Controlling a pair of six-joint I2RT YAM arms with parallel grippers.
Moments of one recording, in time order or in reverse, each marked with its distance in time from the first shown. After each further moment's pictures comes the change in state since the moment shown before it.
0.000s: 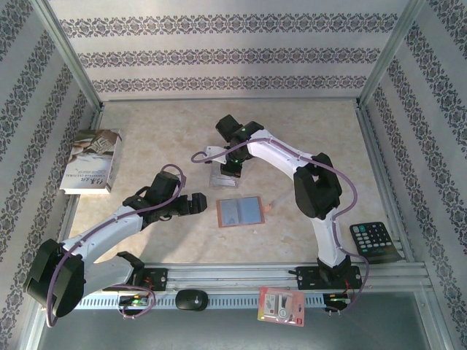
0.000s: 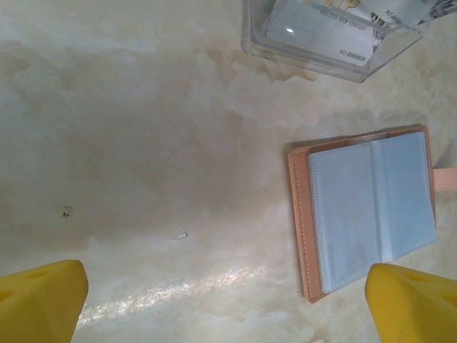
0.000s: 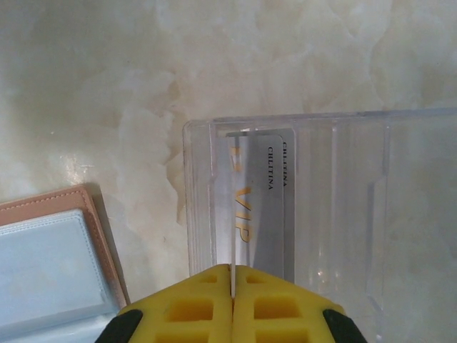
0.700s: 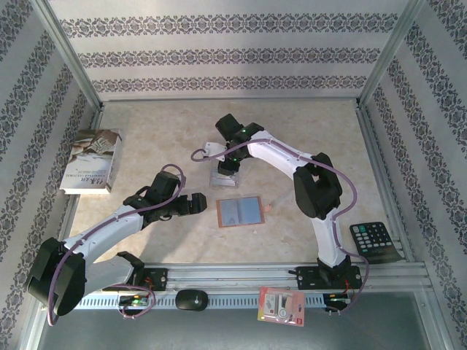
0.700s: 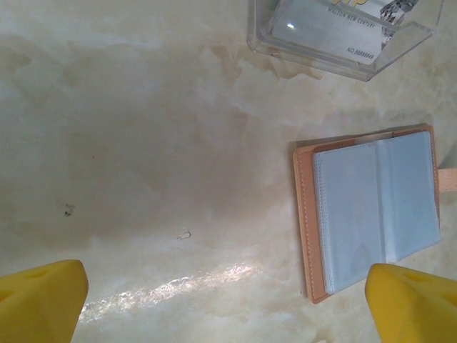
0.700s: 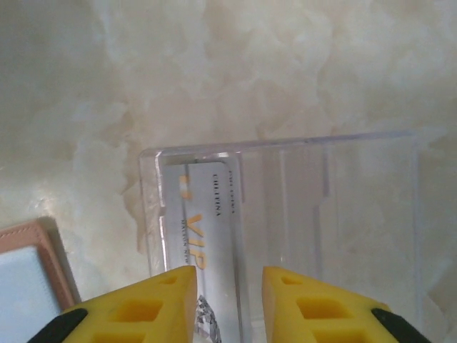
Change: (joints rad) left arm 0.006 0.010 0.000 0.000 0.007 0.000; right arm -0.002 -0.020 -0.053 0.146 0.029 0.056
